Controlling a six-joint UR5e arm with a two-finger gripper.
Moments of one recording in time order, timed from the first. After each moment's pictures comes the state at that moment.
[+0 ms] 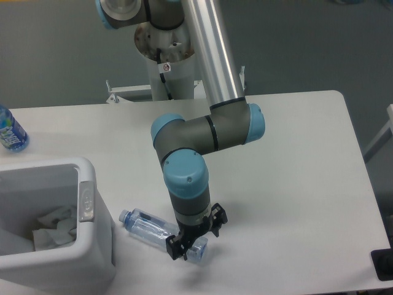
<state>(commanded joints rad) 2.27 -2.21 -1.44 -0.86 1.63 -0.34</state>
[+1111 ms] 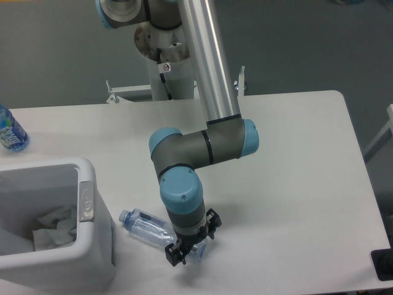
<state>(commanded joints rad) 2.26 -2.27 -1.43 -0.85 1.64 -0.45</state>
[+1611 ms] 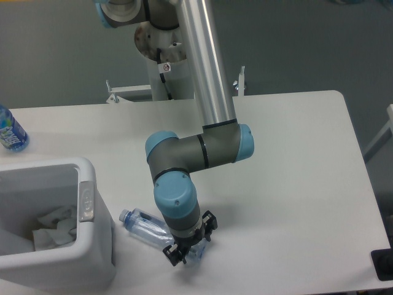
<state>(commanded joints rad) 2.24 -2.27 -1.44 -0.85 1.68 -0.45</state>
